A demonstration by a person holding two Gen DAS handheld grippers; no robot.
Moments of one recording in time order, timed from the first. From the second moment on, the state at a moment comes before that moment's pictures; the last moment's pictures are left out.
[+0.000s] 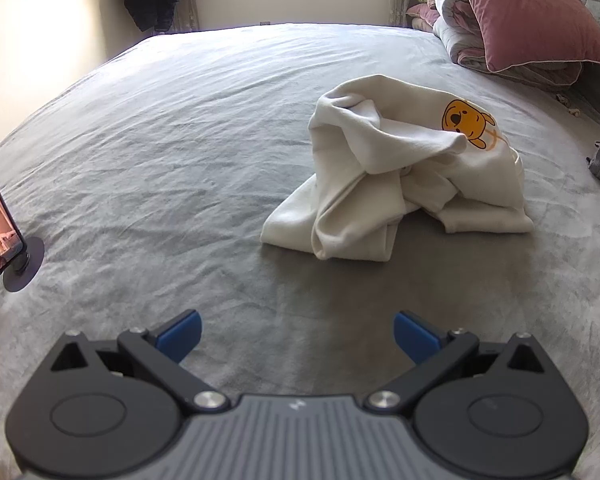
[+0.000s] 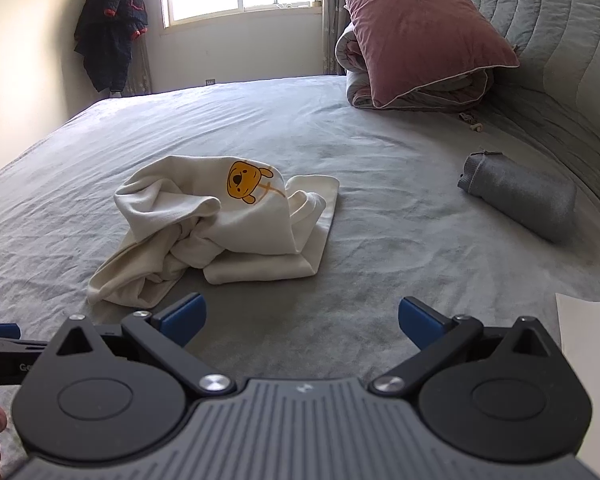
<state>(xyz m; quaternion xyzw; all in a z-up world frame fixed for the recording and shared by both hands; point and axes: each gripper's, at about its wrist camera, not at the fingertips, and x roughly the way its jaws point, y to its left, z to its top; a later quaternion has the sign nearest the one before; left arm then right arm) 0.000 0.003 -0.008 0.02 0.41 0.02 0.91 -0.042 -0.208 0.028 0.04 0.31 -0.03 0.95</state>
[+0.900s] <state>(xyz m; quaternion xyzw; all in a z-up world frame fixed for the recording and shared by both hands) 0.006 0.004 0.010 0.02 0.42 0.00 0.91 -0.033 -0.217 0.028 0.07 0.33 -0.02 0.94</state>
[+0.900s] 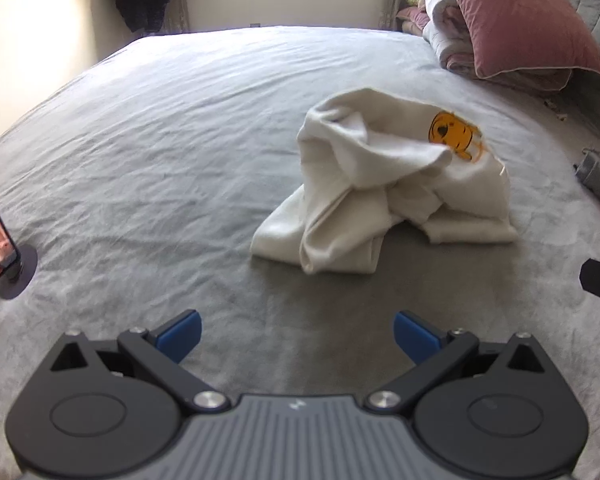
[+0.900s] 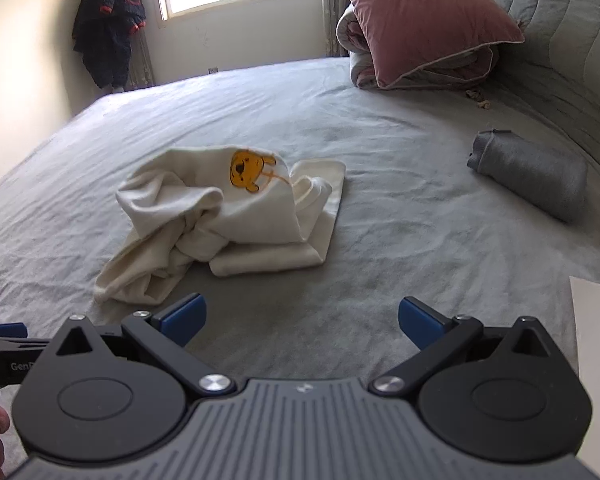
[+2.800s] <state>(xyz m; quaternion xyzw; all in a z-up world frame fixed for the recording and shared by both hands) 0.051 0.044 -0.084 -0.05 0.31 -0.01 0.95 0.031 -0.214 -0.062 0.03 0.44 0.00 0.90</state>
